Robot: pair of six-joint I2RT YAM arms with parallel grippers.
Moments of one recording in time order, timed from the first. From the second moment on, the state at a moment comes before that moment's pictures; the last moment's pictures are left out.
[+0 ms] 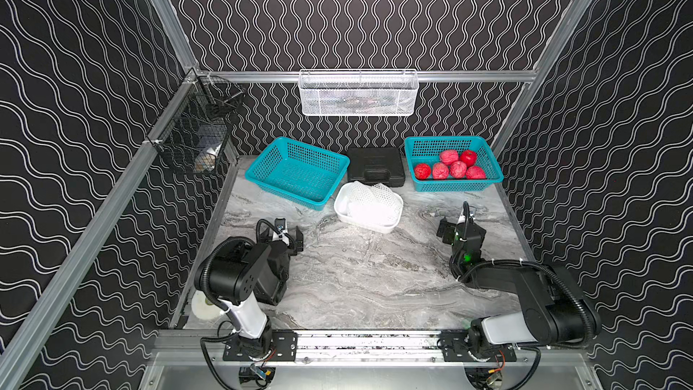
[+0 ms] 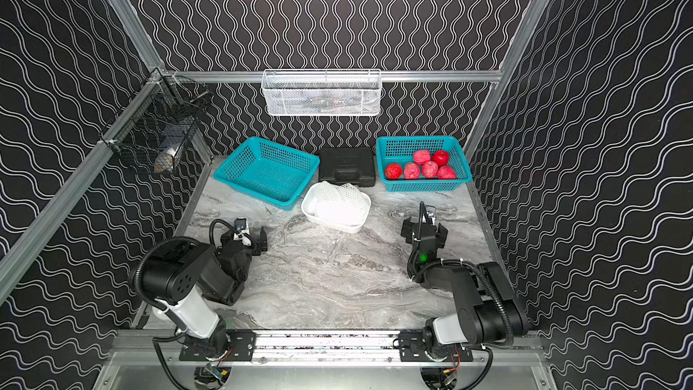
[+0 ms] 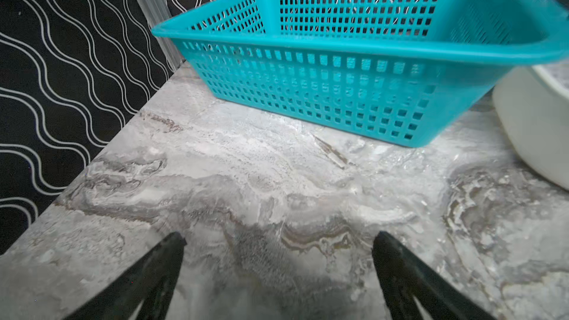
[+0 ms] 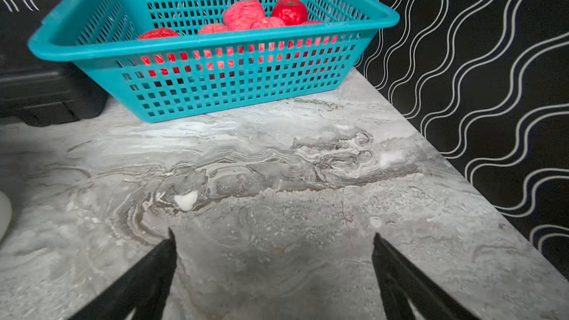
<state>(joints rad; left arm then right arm) -0.15 1.71 0.13 1.35 -0.36 0.03 0.17 1.44 0.30 0.76 0.46 0.12</state>
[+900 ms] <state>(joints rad) -0.07 1.66 0.36 0.95 -0.26 -0.03 0.00 1.66 0.39 0.89 0.23 0.17</state>
